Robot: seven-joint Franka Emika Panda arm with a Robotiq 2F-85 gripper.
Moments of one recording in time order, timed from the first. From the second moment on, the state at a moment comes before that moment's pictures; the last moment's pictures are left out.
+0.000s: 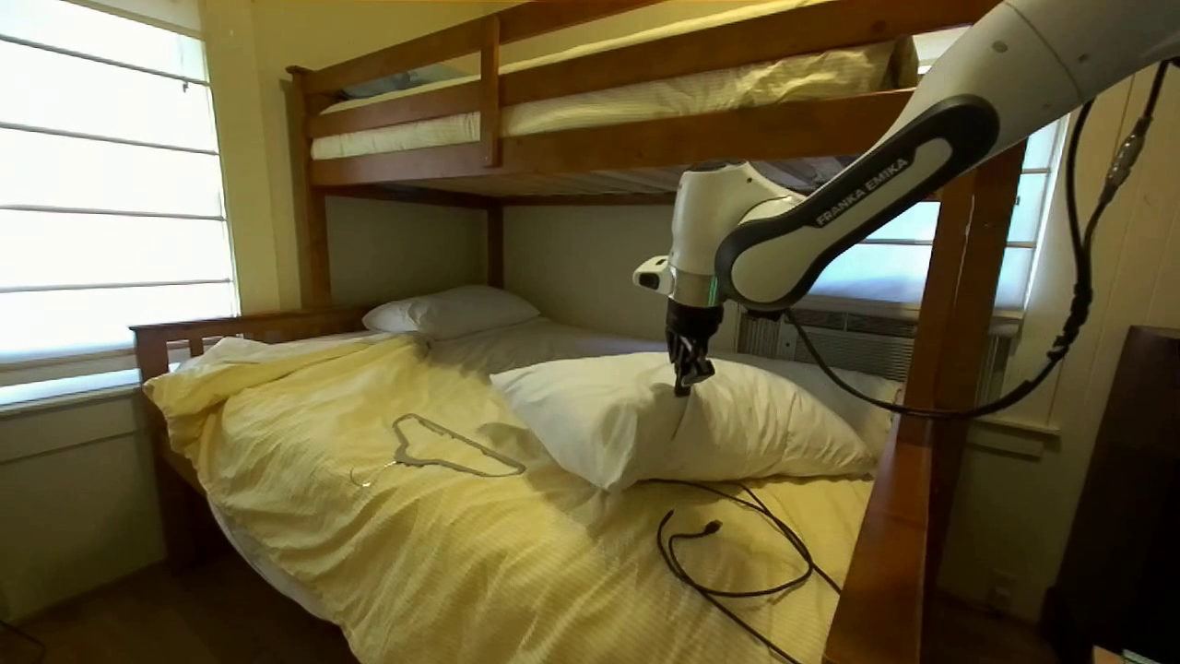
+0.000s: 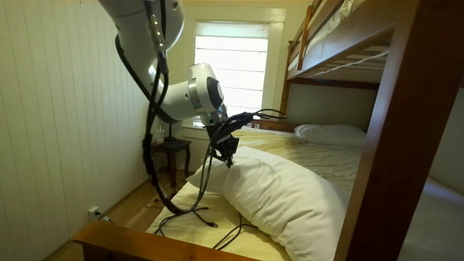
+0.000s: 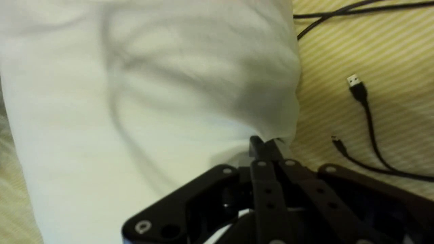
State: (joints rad) arm 0.00 0.03 0.02 -2.17 -0.47 2.42 -0.69
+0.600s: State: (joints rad) arm 0.00 -0.21 -0.01 -2.42 -0.48 2.39 -1.04
